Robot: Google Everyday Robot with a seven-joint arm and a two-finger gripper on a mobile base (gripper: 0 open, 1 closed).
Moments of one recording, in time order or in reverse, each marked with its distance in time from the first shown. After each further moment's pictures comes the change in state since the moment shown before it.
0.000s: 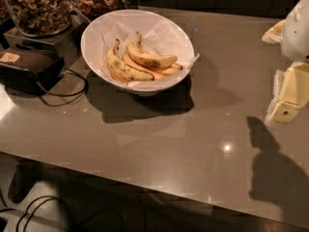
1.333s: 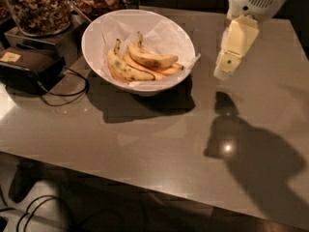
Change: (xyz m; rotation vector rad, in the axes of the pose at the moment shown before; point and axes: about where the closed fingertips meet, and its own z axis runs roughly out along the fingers) arm -0.074 -0.066 0.014 -0.081 -0.004 0.105
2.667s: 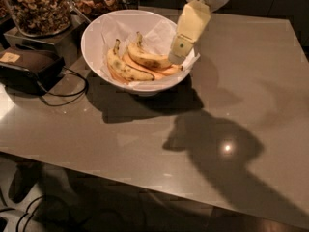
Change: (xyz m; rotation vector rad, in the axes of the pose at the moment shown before) arm -0.089 0.005 0.005 -0.040 -0.105 -0.003
